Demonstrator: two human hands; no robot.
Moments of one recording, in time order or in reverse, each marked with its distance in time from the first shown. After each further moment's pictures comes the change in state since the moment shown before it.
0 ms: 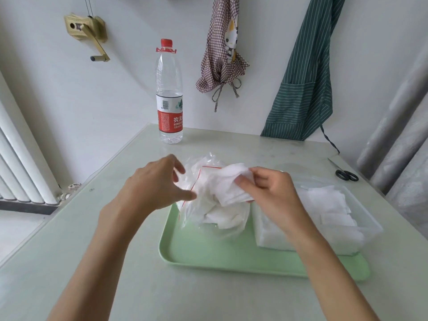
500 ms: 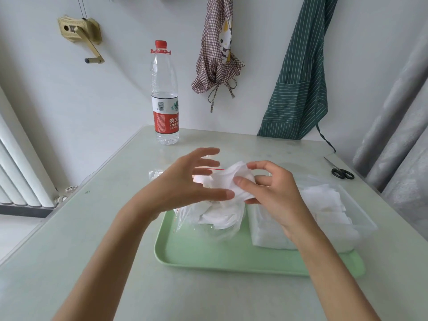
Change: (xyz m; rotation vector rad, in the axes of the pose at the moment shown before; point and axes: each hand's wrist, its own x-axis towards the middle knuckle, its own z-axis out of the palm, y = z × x) left_hand -0.005 0.032 0.012 -0.654 -0.172 0.293; right_hand -0.002 -0.005 -0.009 0.099 0.073 0.110
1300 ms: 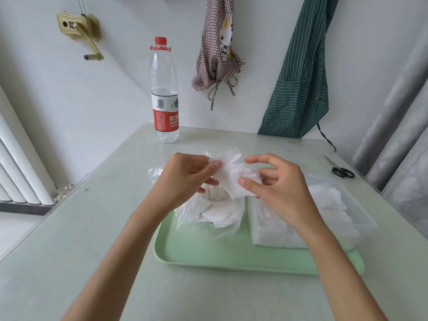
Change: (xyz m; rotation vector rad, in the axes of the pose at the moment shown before) left_hand 0.009 -0.008 0.012 -0.103 0.211 0.018; right_hand 0.001 0.003 -0.011 -0.208 0.012 -0.184
